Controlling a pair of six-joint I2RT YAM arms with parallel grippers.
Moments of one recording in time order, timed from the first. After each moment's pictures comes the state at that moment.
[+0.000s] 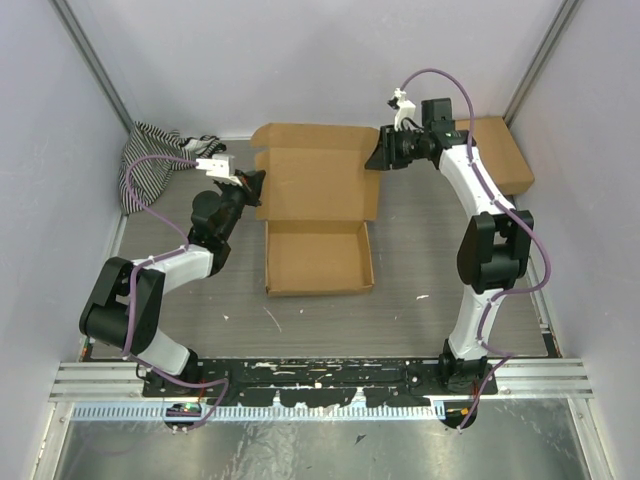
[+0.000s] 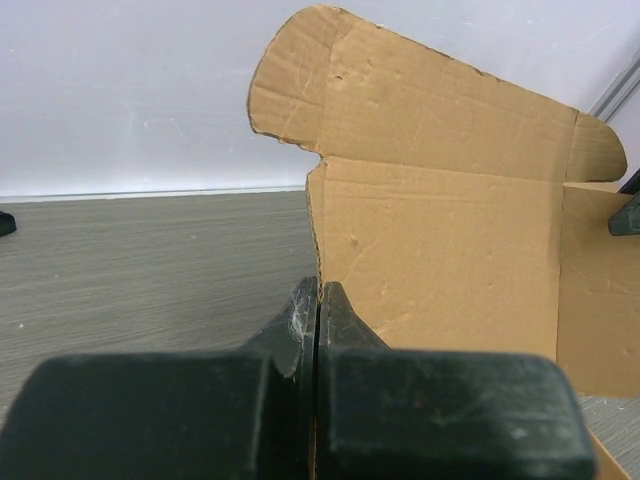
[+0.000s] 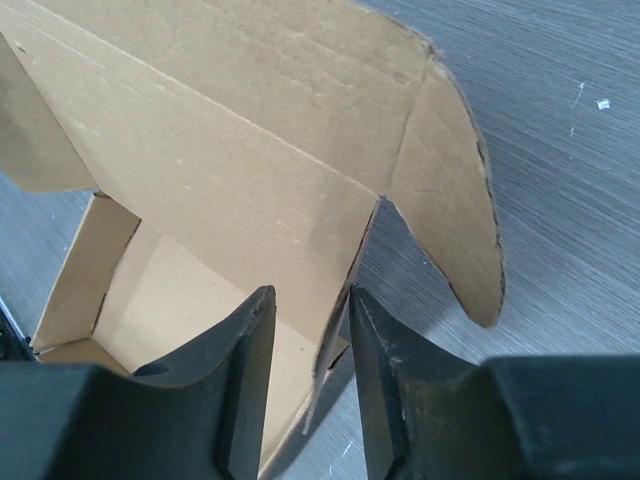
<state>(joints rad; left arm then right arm) -0.36 1.54 0.70 0.98 0.01 -0.29 0.11 1.95 1.80 -0.58 -0.70 -0.02</state>
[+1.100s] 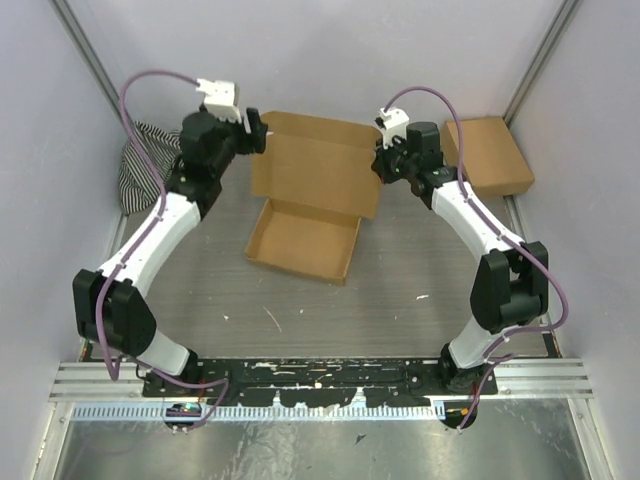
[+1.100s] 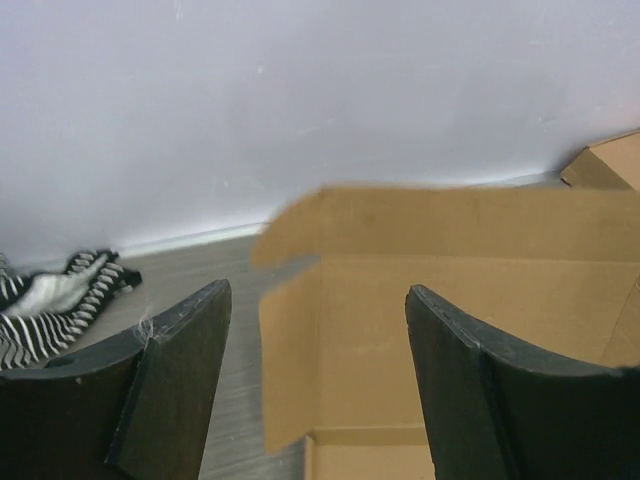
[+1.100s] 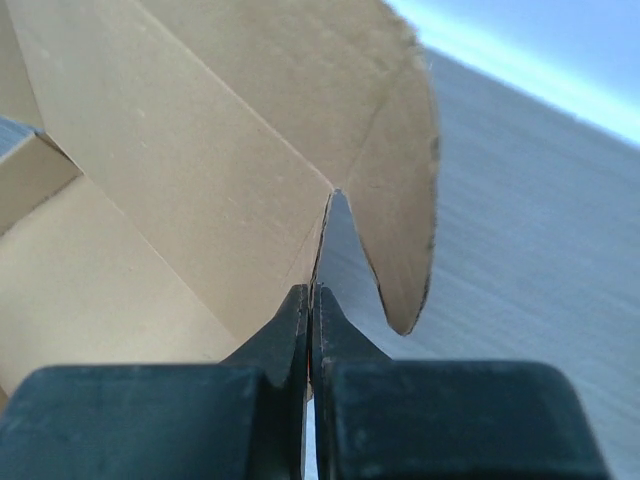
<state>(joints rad) -0.35 1.51 1.29 0.18 -0.06 -0.11 0.25 1.67 1.39 -0.22 -0.26 -0.10</state>
